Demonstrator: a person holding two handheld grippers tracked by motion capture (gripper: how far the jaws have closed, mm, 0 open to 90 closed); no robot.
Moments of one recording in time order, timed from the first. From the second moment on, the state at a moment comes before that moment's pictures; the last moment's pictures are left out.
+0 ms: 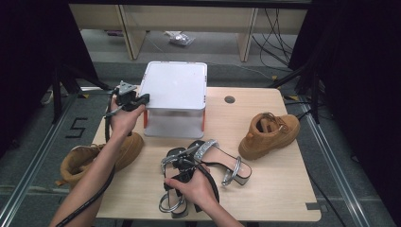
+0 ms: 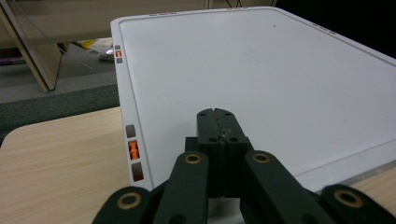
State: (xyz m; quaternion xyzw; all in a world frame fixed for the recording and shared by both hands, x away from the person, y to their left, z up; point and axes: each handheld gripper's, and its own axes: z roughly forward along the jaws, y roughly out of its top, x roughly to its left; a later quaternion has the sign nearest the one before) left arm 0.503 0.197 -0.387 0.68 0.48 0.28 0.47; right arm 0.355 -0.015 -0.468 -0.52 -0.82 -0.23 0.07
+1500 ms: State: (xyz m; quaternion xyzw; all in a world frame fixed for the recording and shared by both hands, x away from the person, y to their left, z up) left arm 0.505 0.197 -0.384 0.69 0.48 0.28 0.47; right arm 0.367 -0.016 -0.469 -0.43 -0.89 -0.11 0.03
